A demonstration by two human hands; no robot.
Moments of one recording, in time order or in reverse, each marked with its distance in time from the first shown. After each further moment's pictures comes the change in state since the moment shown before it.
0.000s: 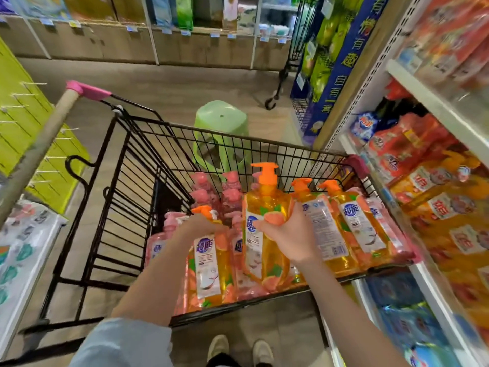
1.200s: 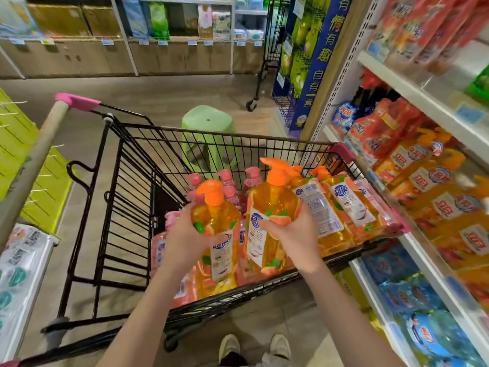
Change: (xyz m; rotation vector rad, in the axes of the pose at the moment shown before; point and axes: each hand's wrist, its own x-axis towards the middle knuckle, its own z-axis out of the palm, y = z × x) left_hand -0.138 -0.002 -0.005 -0.315 0.380 0.351; right_hand -0.049 0.002 0.005 0.251 0.162 0.026
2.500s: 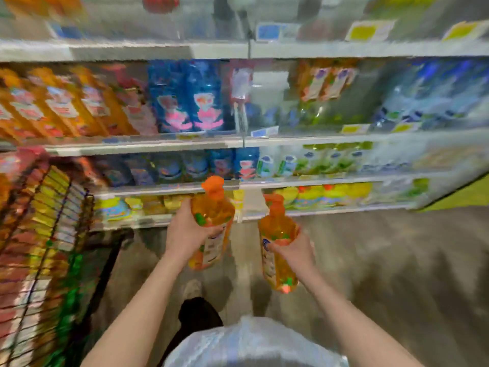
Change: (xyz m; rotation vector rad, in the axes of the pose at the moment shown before) left_hand -0.410 0.009 0.277 0.480 -1.071 0.825; right_hand -0.554 0.274 -0.173 0.260 1.146 0.972
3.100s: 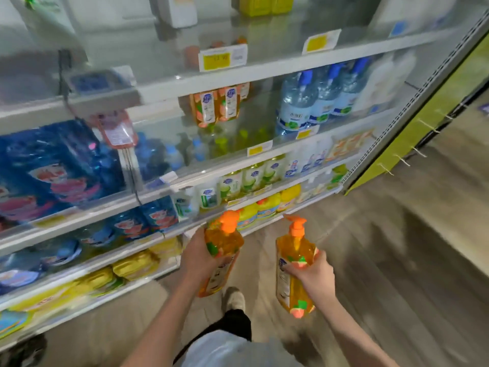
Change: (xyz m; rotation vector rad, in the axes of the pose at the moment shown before) left_hand 0.089 0.158 0.211 0.134 -0.370 0.269; right_hand 0.112 0.076 -0.173 0.004 0.345 0.345
